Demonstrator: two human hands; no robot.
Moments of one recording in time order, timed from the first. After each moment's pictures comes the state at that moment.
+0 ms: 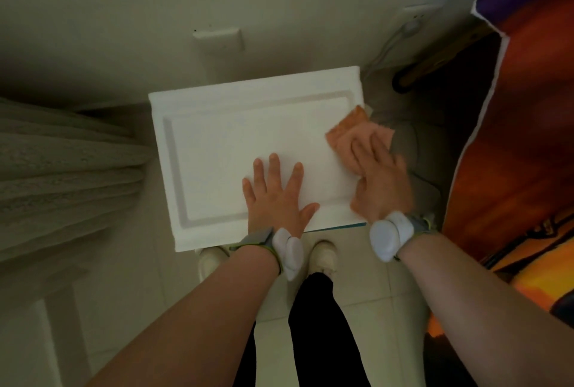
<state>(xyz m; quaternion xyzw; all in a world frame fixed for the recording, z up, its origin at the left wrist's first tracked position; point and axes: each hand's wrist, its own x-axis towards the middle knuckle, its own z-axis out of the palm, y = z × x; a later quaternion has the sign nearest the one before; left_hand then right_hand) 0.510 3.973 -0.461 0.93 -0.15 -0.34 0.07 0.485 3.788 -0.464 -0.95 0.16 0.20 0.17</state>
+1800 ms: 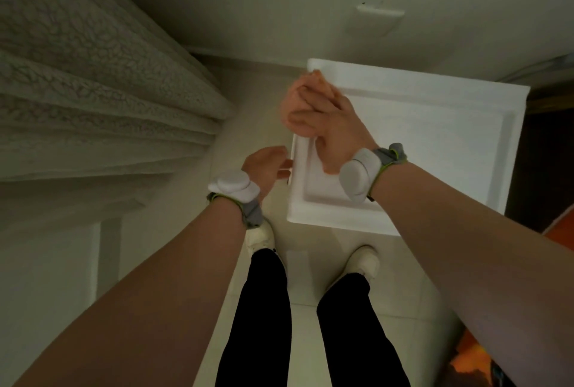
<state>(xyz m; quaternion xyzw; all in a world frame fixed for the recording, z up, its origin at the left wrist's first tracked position) 0.572 4.169 -0.475 0.62 0.38 -0.36 0.59 0.618 4.019 -0.476 -0.92 -0.27 0.11 0.26</state>
